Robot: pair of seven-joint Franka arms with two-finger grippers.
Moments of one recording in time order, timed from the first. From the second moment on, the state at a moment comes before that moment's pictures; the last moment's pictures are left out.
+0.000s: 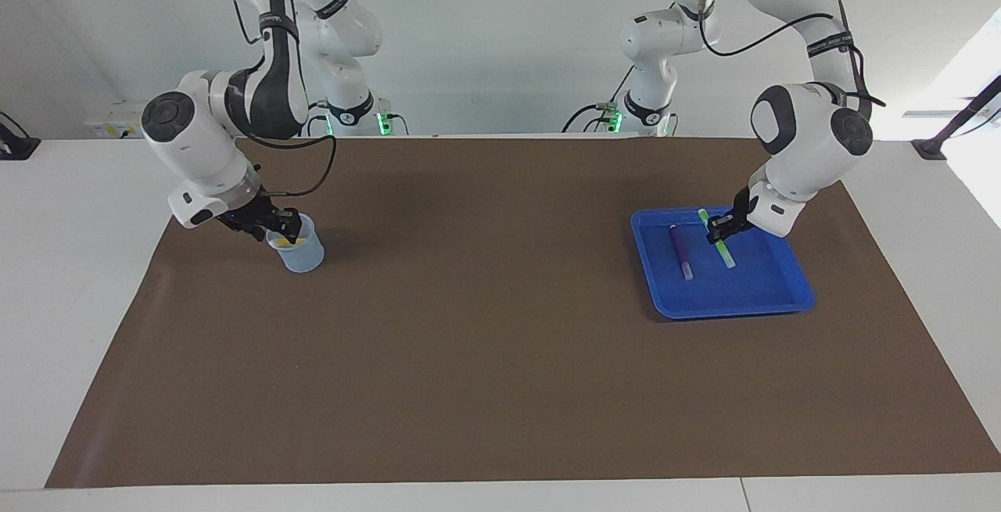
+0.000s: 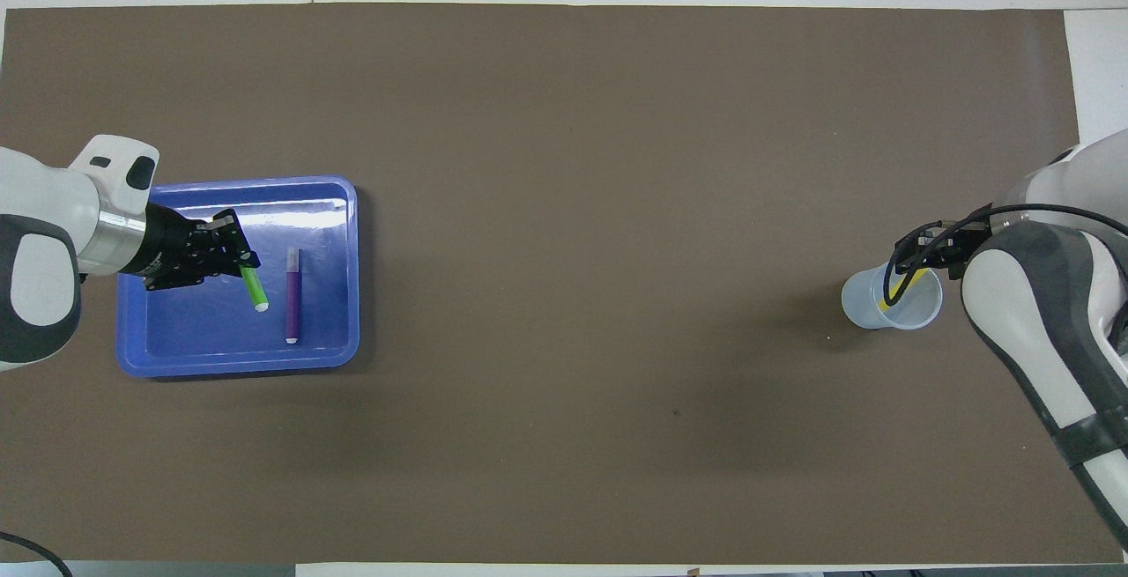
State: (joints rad) left arm 0.17 0.08 -0.17 -2.11 -0.11 2.03 -0.07; right arm -0.20 0.05 0.11 -2.09 0.01 2.03 0.03
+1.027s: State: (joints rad) left arm 0.21 0.09 -0.17 -2.23 -0.05 2.19 0.00; right arm -0.22 0.05 0.11 -2.12 0.01 2.06 -0.03
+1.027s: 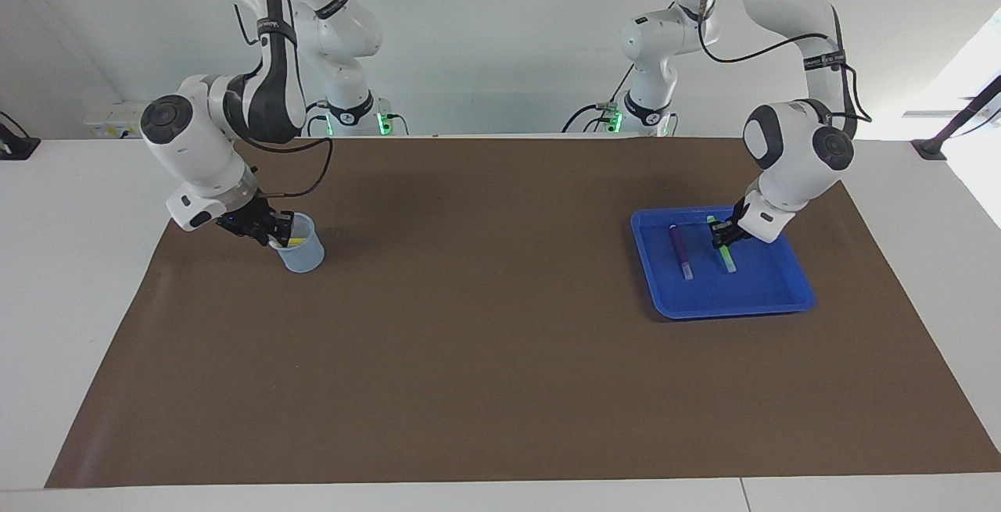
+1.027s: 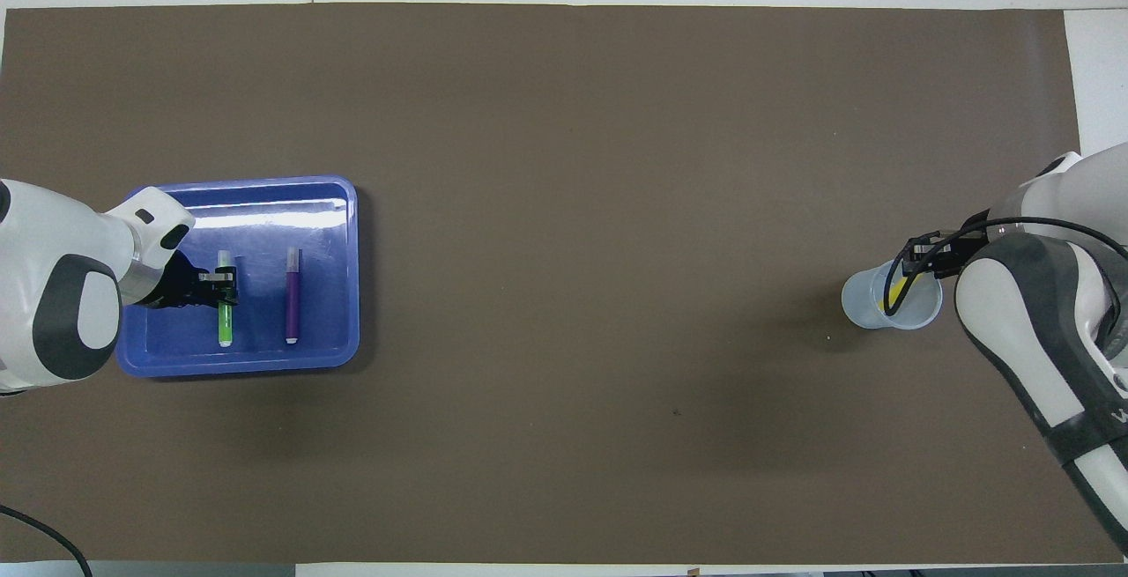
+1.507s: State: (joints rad) left arm 0.21 0.11 -0.17 -2.26 -0.05 2.26 -0.02; right arm -0.22 0.05 0.11 -2.12 0.01 2.06 -0.03
